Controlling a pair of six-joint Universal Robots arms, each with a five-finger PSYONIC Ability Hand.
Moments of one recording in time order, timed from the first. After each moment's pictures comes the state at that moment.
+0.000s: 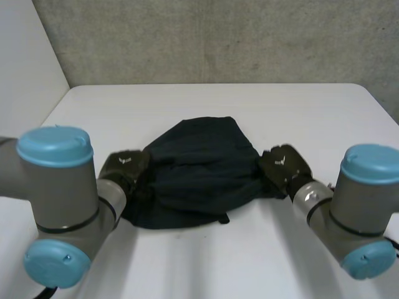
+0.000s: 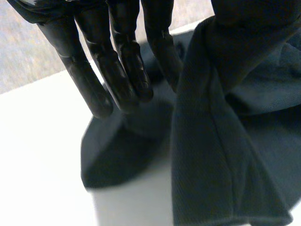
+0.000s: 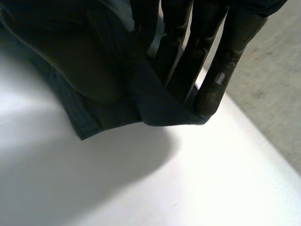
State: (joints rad) left arm 4.17 -1.96 -1.58 3.16 -1.71 3.18; right arm 1.97 -1.08 1.68 -0.32 1.38 2.59; left_hand 1.09 1.11 1.11 1.11 0.92; right_hand 0.96 1.17 1.17 1.19 0.97
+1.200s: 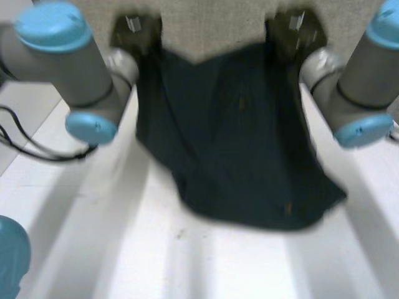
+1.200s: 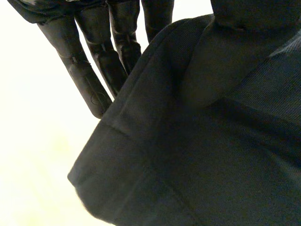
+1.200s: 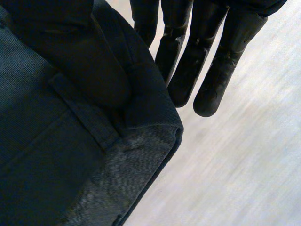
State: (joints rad) left arm 4.22 -2.36 -0.49 3.17 -1.61 3.36; right arm 1.97 -0.94 0.78 -0.15 1.42 2.79; left_hand 1.11 1.14 1.13 1.14 0.95; right_hand 0.98 1.17 1.19 1.19 0.98
